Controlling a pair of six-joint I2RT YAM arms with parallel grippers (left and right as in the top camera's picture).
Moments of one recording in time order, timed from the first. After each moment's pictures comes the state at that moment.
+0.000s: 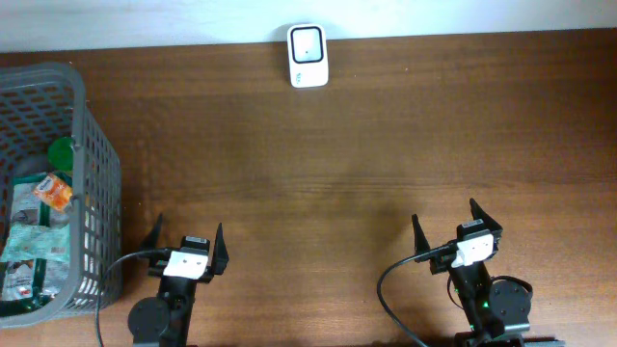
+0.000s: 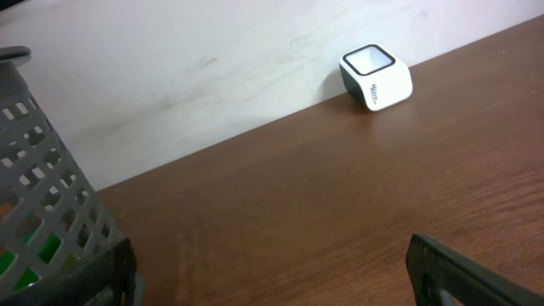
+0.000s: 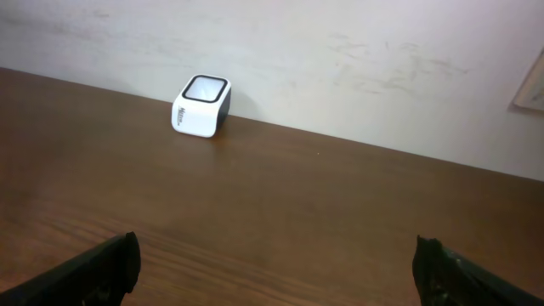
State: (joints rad) left arm -0.01 0.01 0.01 -0.07 0.08 0.35; right arm 0.05 0.01 0.01 -0.06 -0.15 -0.13
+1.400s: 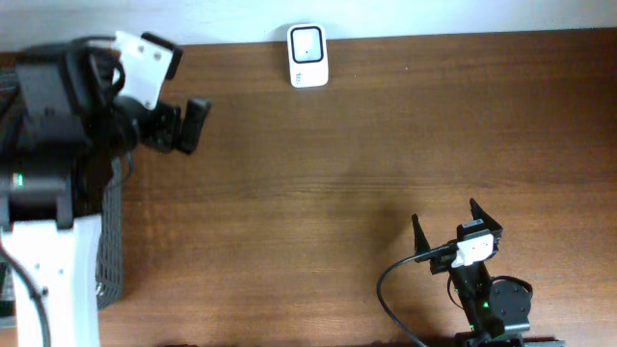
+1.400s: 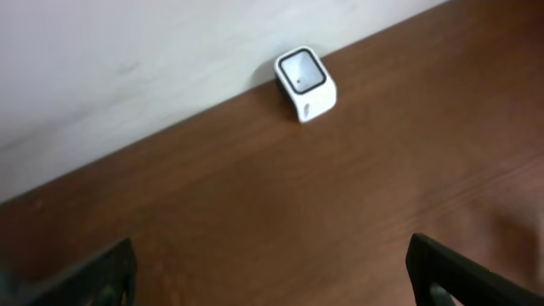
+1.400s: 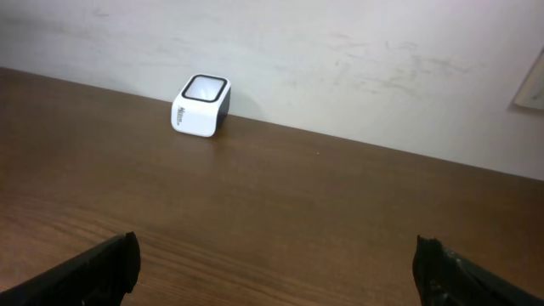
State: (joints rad) left arm -0.01 1.42 1.85 -1.10 0.29 0.34; right arm 0.05 0.01 0.01 -0.06 -0.15 -0.13
